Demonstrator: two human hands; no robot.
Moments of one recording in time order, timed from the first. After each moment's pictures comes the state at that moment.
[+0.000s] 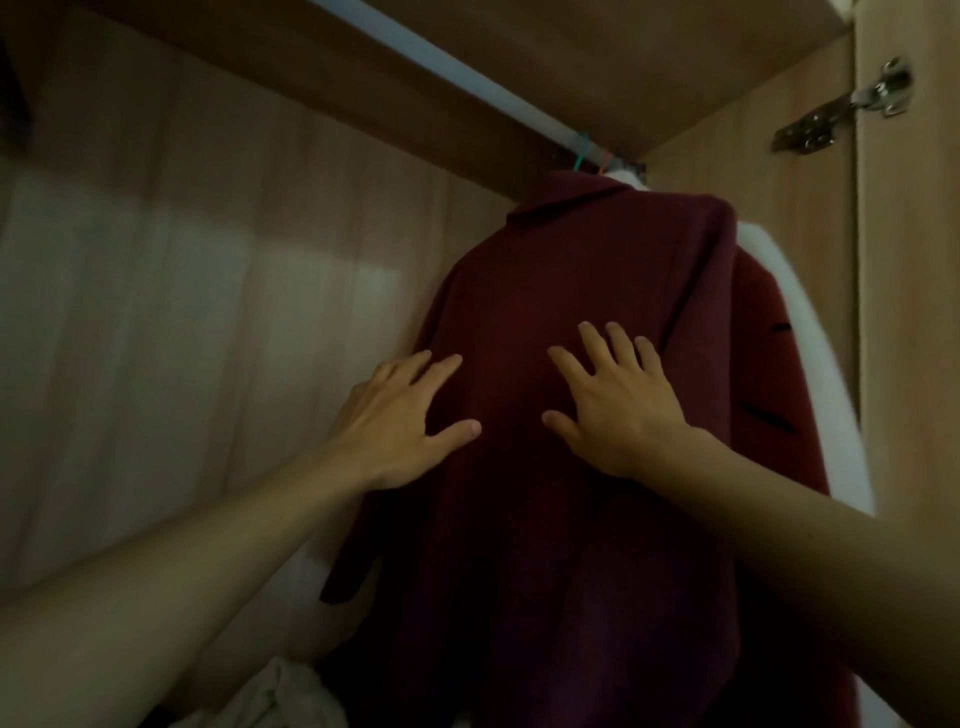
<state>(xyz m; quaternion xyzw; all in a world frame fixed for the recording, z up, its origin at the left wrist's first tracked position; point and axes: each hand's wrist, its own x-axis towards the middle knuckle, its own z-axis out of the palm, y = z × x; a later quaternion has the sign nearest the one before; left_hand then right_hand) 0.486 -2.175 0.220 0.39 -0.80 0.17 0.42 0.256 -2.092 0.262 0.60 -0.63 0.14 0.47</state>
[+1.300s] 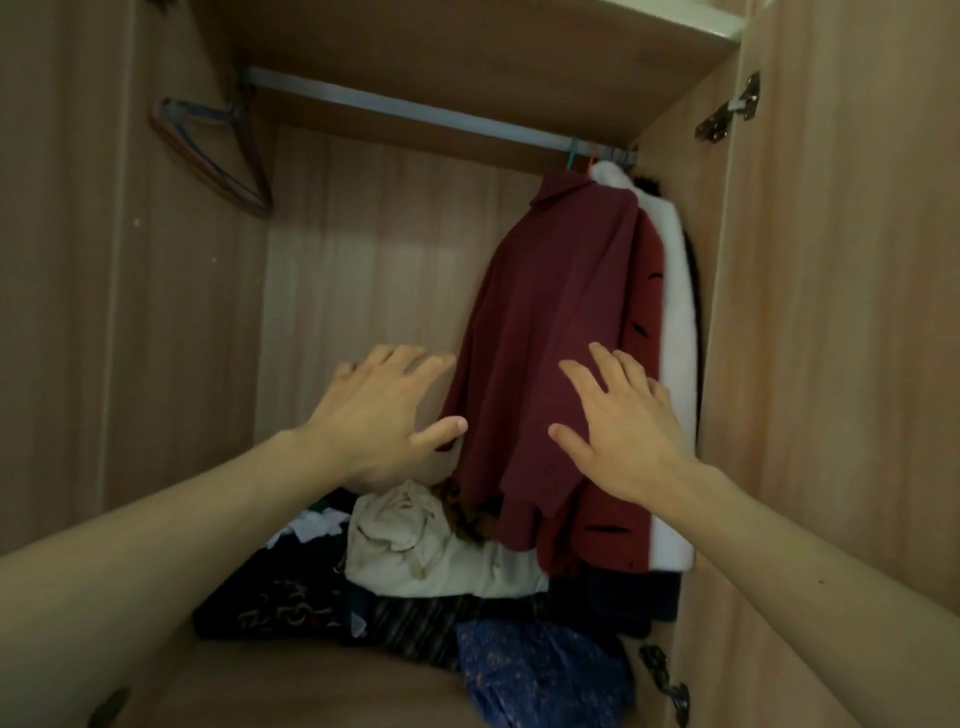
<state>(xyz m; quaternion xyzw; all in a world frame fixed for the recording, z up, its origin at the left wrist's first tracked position) 0.495 -1.789 0.156 0.52 -0.76 0.29 0.27 0.226 -1.795 0.155 0.72 -0.55 0.26 0.33</state>
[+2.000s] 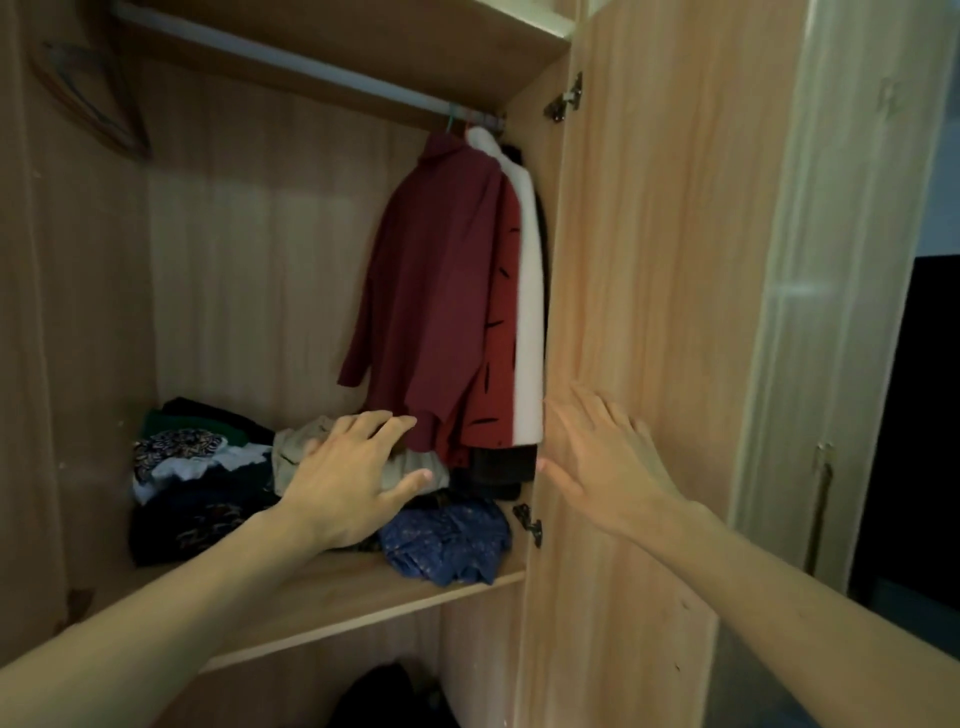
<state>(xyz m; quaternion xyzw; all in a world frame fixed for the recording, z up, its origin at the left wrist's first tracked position) 0.441 -1.638 0.043 0.47 -0.82 0.12 0.29 0.159 -1.569 0.066 0.70 -0.63 0.22 0.26</state>
